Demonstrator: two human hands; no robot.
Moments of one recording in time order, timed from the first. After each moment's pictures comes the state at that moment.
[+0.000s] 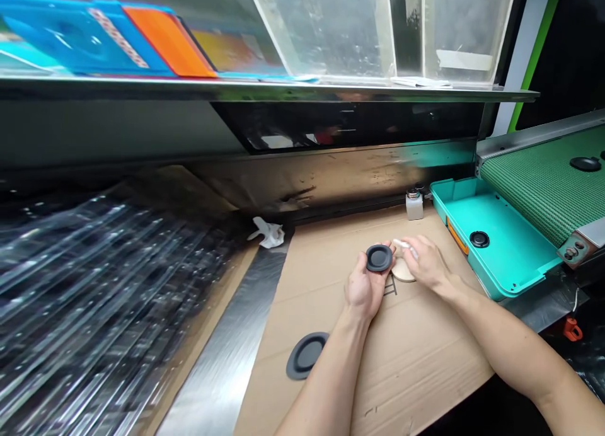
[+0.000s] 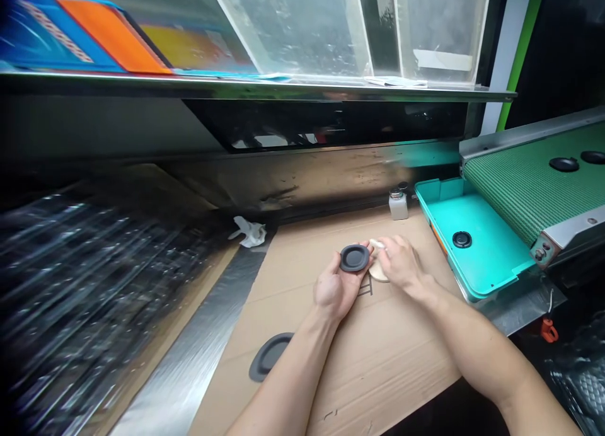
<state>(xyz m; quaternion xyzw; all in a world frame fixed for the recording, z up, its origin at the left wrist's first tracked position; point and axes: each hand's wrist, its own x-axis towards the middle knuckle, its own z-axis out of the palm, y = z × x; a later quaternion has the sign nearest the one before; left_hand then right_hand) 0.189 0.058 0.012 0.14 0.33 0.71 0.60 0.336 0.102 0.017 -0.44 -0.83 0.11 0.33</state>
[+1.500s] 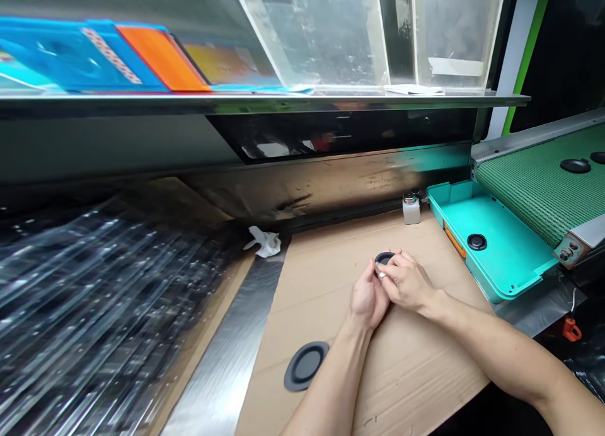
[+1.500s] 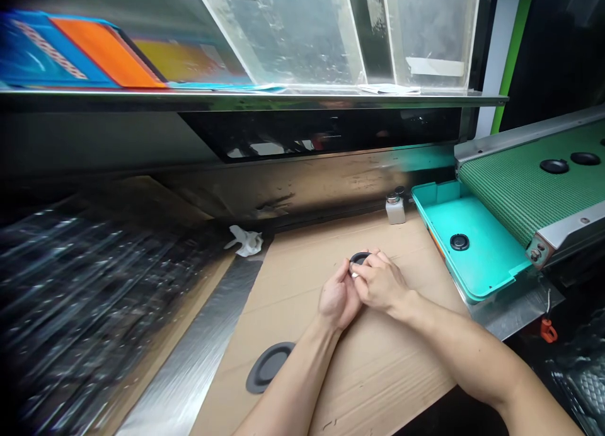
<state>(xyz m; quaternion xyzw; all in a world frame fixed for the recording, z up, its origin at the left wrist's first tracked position) 0.196 0.053 0.011 0.13 0.30 0.67 0.67 0.308 0.075 0.014 -0.36 -0.88 0.09 0.31</state>
